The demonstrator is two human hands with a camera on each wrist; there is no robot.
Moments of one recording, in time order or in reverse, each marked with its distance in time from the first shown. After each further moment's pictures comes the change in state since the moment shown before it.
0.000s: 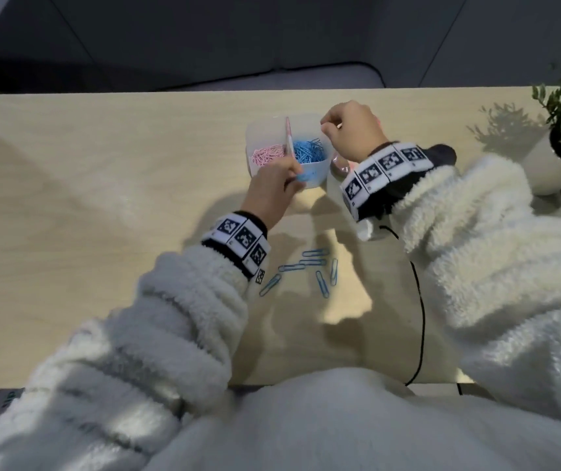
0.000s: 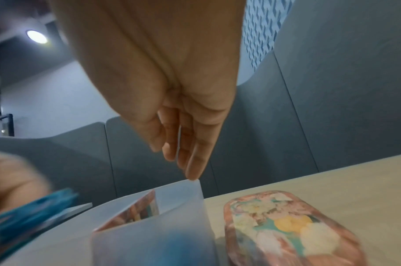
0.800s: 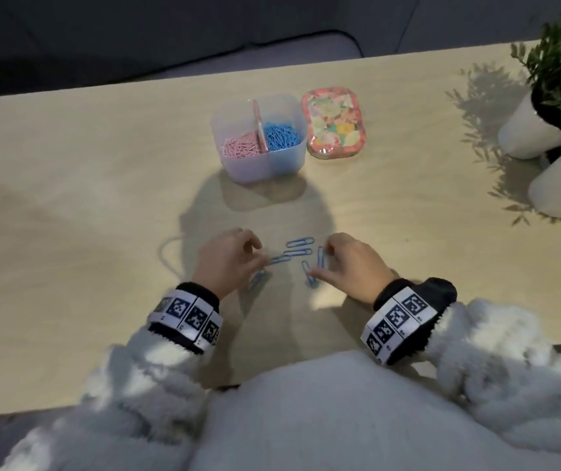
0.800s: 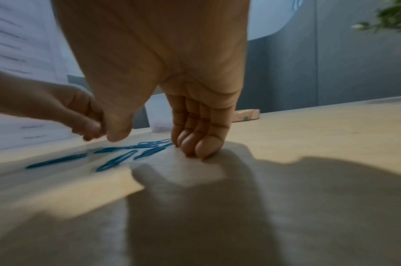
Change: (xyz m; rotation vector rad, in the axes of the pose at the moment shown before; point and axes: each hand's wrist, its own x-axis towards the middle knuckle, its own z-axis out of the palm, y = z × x) left_hand -0.086 -0.050 0.009 0.266 -0.296 -0.113; right_hand -0.168 0.086 0.071 -0.118 -0.329 0.038
